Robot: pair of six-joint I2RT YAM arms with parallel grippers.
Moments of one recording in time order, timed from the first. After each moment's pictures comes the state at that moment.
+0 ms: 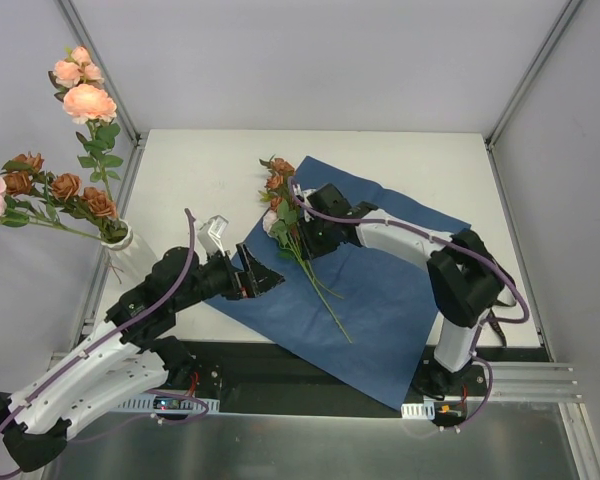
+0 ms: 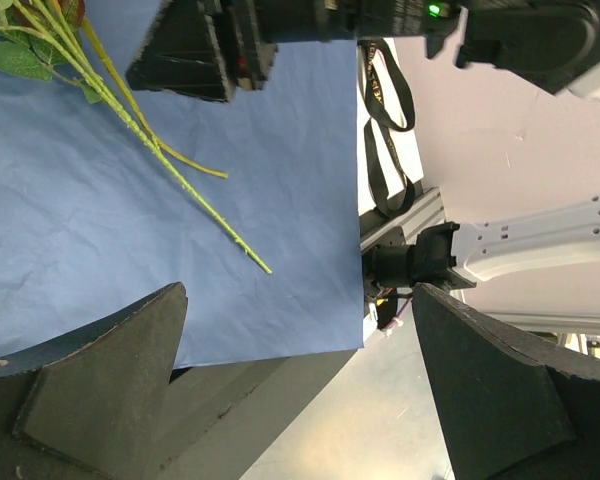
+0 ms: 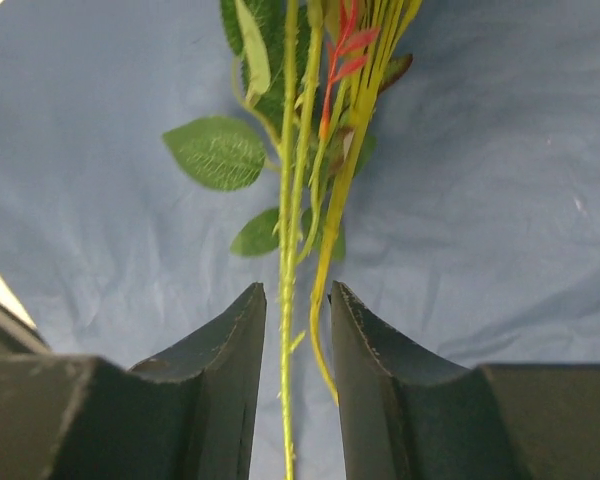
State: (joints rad) left arm -0.77 0.58 0.66 -0.43 0.16 -0.91; right arm 0.76 1.78 1.28 -0.48 -0.16 0.27
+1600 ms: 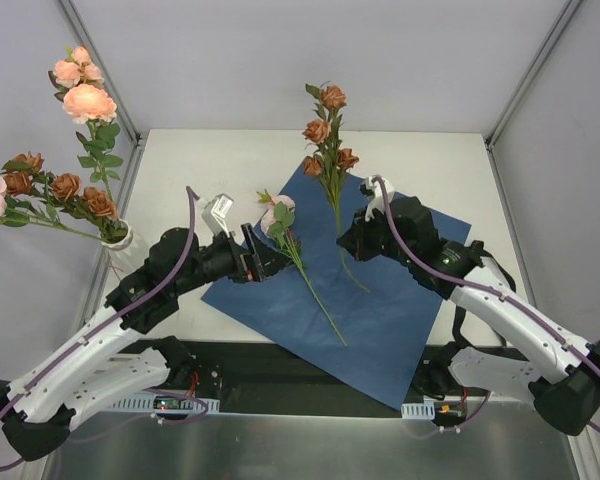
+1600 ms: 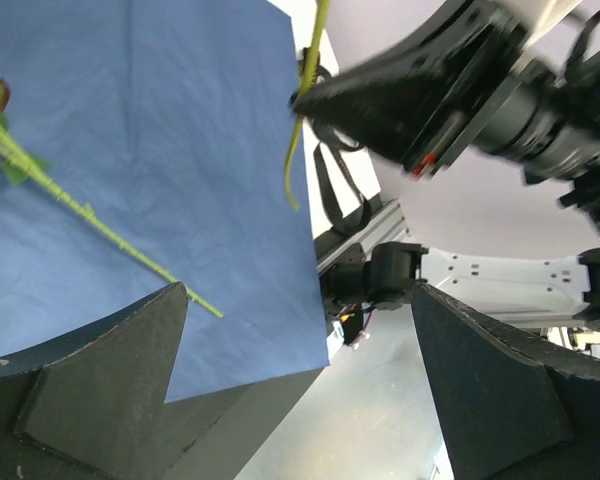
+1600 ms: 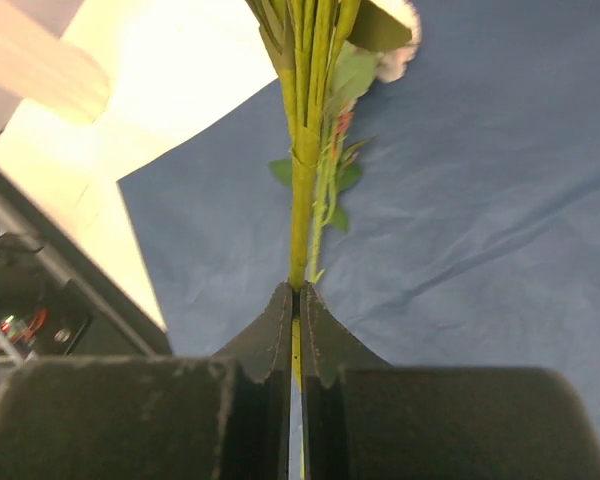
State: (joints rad) left arm -0.77 0.67 0.77 -0.39 0.19 -0.90; right arm 0.74 1.08 1.00 -0.39 -0.04 0.31
